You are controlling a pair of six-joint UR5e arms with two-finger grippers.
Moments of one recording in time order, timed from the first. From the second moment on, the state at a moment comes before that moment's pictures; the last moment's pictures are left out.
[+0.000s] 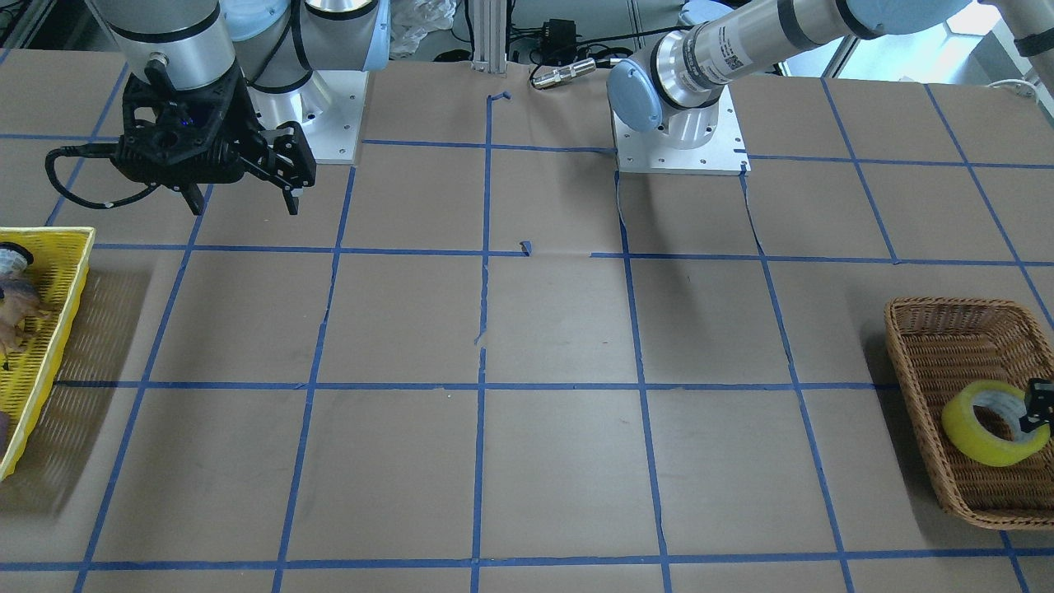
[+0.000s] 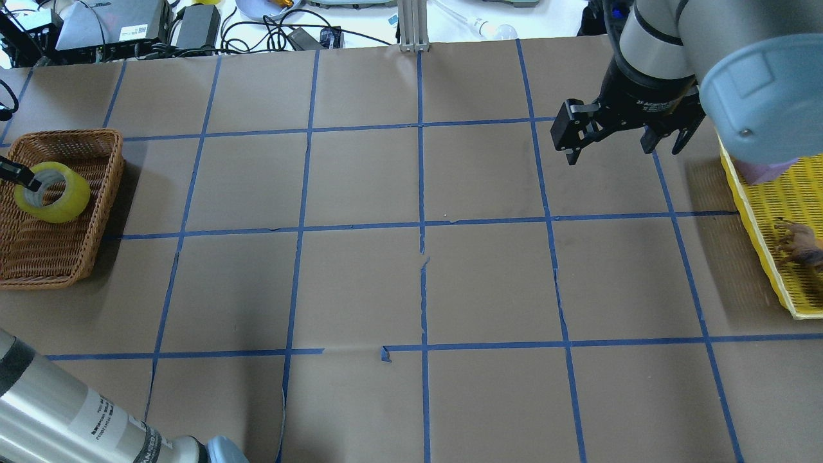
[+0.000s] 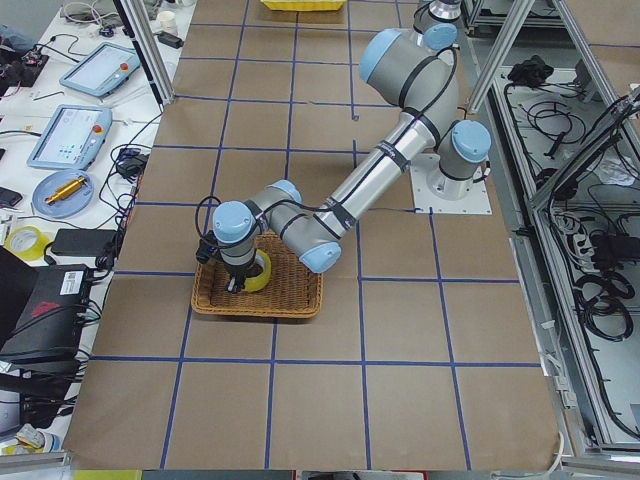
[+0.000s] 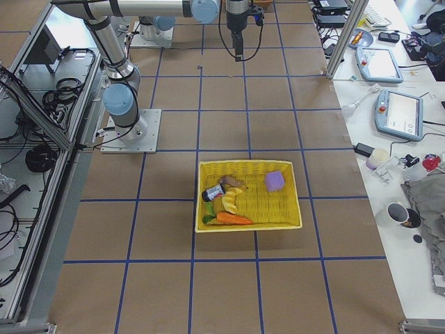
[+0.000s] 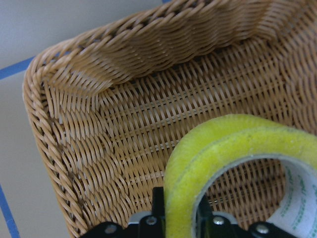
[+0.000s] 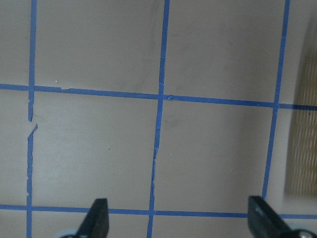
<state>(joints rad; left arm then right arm) -0.83 -2.24 -1.35 -1.05 1.54 1.05 1.61 -1.61 1.64 -1.65 -1.64 -0.05</state>
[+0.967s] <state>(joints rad) -1.18 -1.94 -1.36 -1.39 1.59 0.47 1.61 -1.61 1.64 -1.65 -1.64 -0.05</state>
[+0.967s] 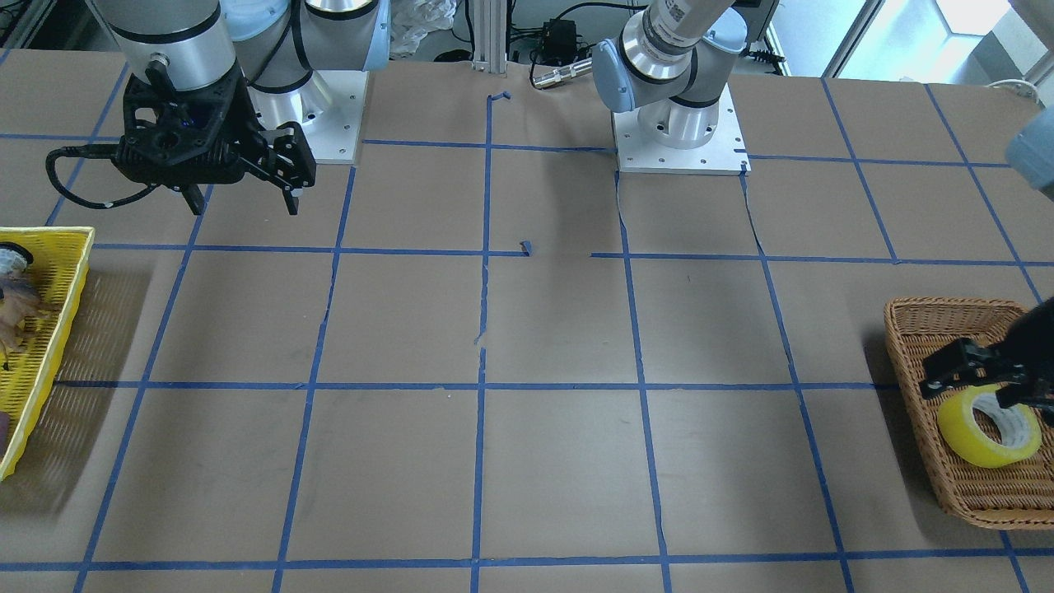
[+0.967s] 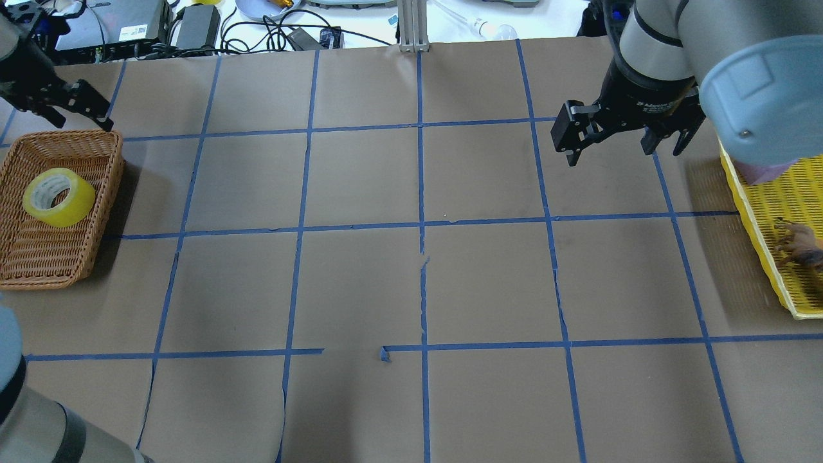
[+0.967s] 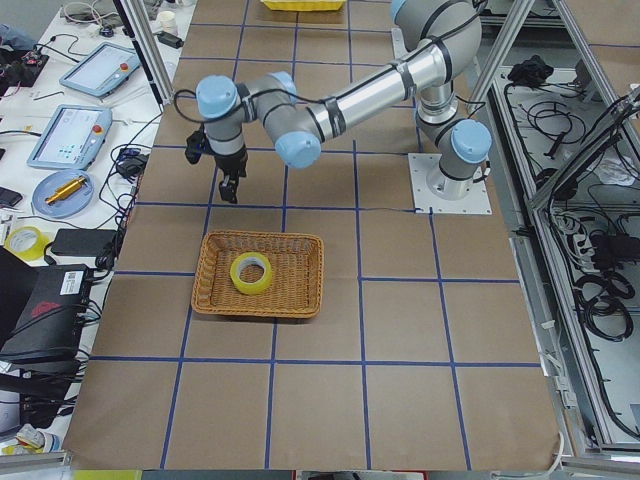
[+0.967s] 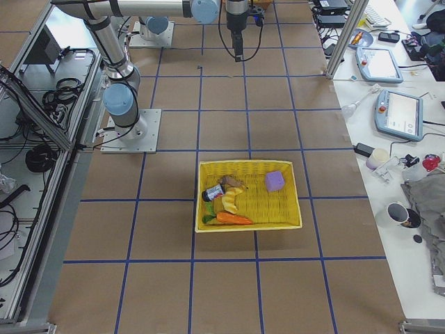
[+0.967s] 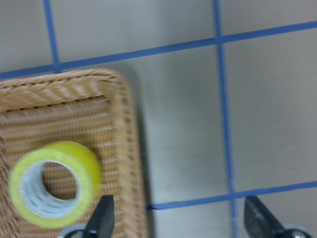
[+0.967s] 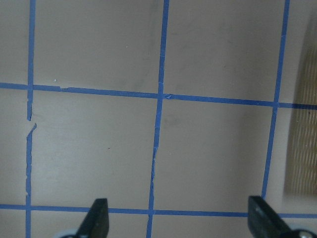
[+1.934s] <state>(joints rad) -1.58 -1.61 -1.51 -1.55 1.57 -0.17 1.61 -1.61 1.64 -1.65 -1.64 -0.05</state>
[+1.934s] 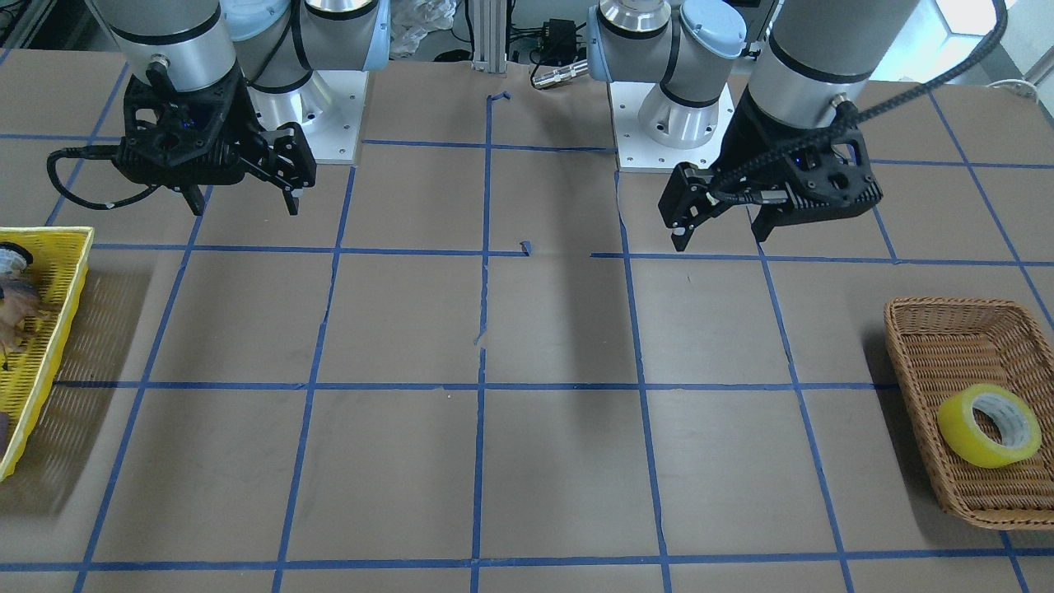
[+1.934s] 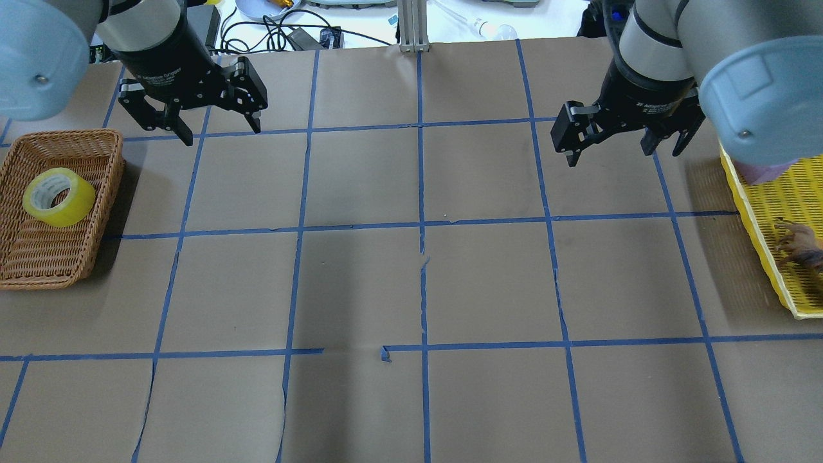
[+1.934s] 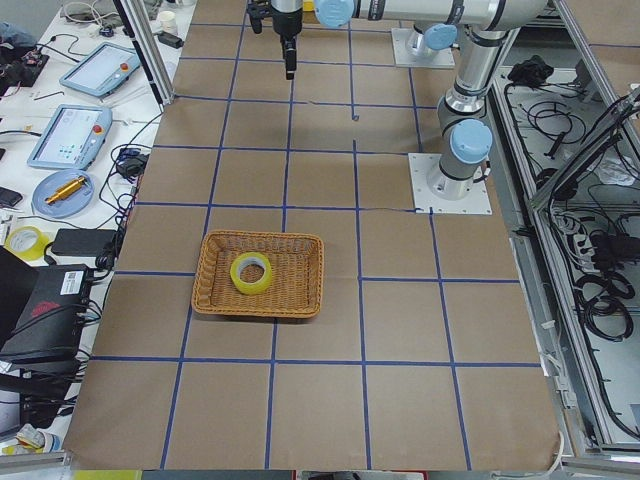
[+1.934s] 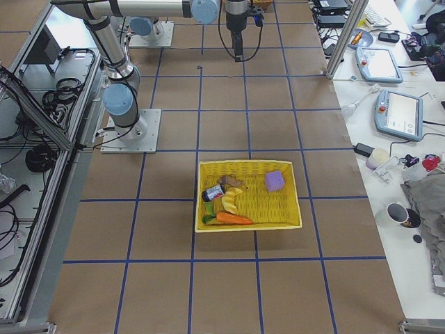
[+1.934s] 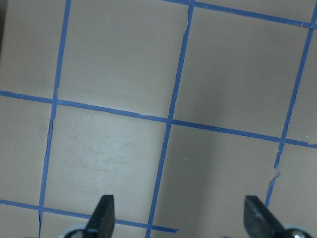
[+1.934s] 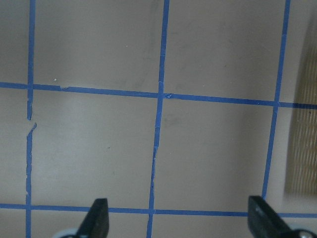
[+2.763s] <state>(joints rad) -1.60 -1.53 -1.54 -1.55 1.57 -0.15 1.61 -1.61 1.64 -1.65 -1.64 -0.05</state>
